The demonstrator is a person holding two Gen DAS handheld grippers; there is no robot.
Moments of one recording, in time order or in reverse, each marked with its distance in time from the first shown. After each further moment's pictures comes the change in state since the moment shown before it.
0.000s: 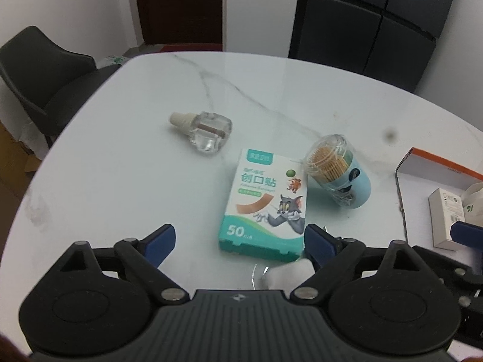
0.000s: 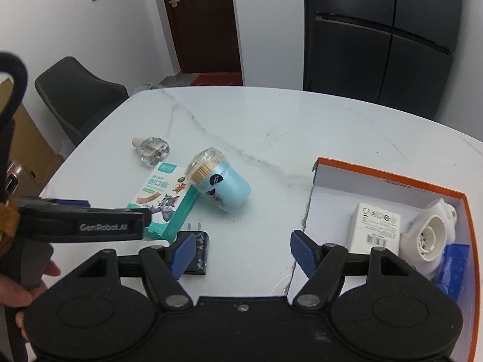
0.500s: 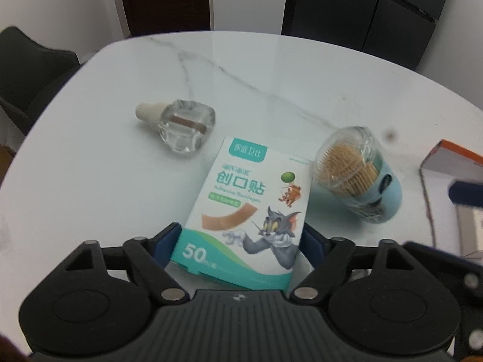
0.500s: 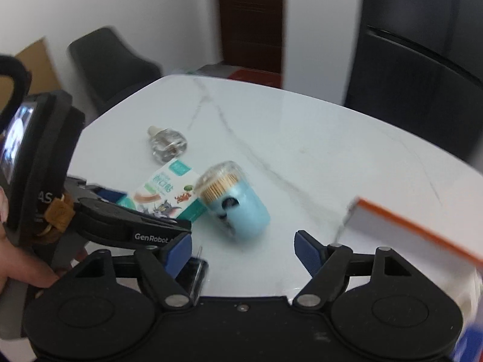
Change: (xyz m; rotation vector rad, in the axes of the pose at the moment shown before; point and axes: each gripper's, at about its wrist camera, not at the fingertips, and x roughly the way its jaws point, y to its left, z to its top) left arm 0.056 -0.003 0.014 0.048 0.040 -0.001; right arm 0.050 0.005 0.029 -0.231 0.010 0.106
